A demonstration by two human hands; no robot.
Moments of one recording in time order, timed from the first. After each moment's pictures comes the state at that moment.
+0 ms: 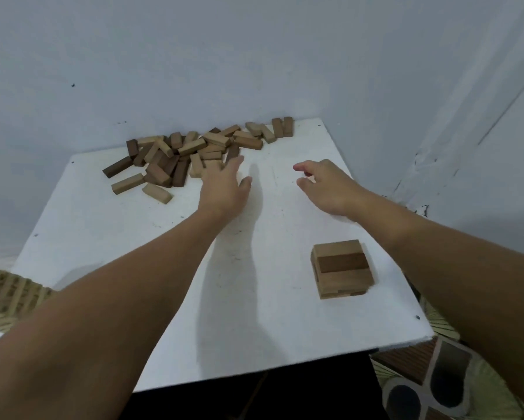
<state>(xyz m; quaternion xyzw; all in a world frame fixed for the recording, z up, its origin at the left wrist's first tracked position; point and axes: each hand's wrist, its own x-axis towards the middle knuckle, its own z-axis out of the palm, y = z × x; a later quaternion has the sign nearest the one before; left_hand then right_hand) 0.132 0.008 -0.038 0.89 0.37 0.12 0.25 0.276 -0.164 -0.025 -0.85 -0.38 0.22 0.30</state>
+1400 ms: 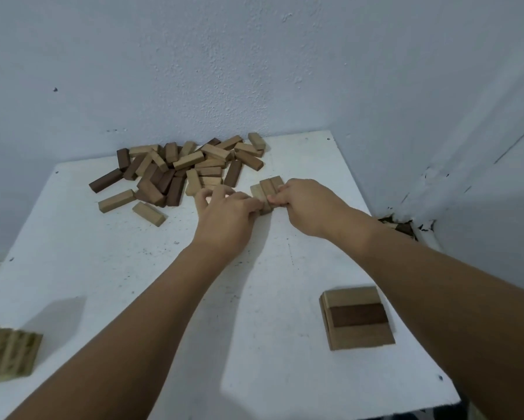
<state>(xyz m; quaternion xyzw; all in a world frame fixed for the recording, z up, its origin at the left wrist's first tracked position) 0.127 0.009 -0.048 0.96 0.24 0.15 0.04 0.284 -0.104 -0.034 -0.83 -0.53 0.14 0.11</state>
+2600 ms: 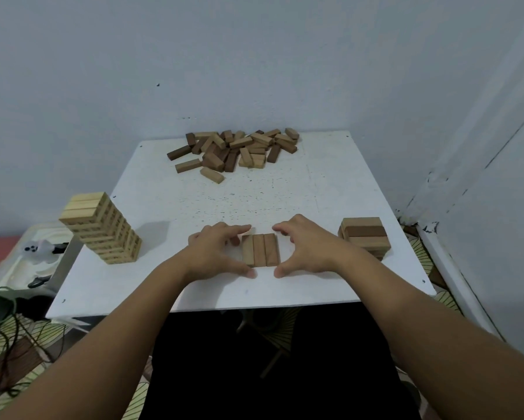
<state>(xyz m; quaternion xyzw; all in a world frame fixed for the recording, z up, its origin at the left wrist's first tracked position) -0.085 -0.039 -0.024 0.90 0.30 -0.03 0.31 0.103 -0.199 -0.018 -0.78 -0.53 0.30 0.15</state>
